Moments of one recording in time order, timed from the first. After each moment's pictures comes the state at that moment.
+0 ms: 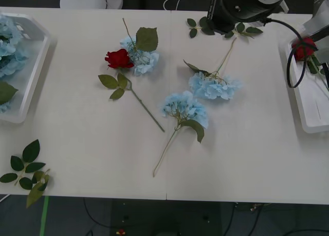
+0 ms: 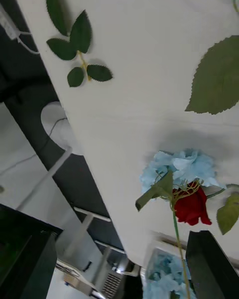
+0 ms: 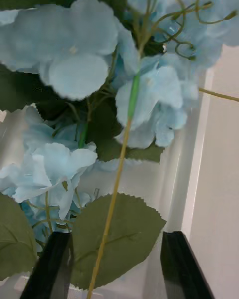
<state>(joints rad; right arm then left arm) -1.06 -0.56 0.36 -1.38 -0.76 1.26 -0.77 -0.41 1.27 -0.33 -1.02 1.81 0.58 -1.93</state>
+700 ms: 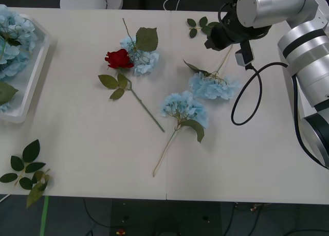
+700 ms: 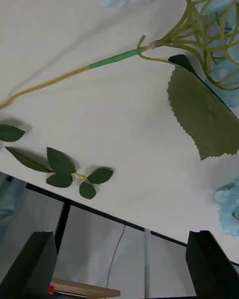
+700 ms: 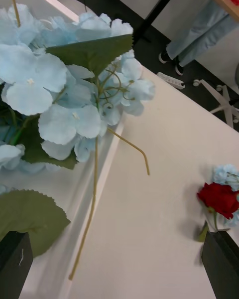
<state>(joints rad) -1.07 -0.41 0.24 -0.98 -0.58 1.13 -1.27 0.06 1.27 0.11 -1.39 2.16 0.58 -1.93</state>
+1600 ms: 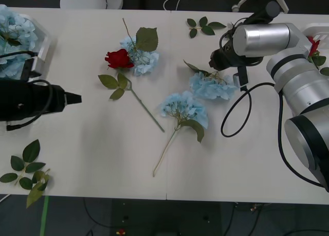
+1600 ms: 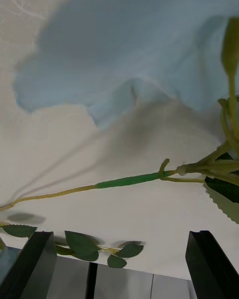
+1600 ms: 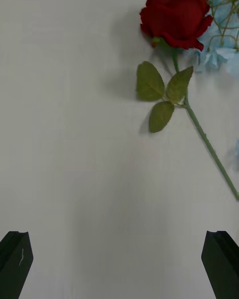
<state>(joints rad) -1.07 -0.32 0.17 -0.62 -0.52 0.86 -1.26 -0.19 0.83 -0.02 -1.90 1.00 1.18 -1.21</state>
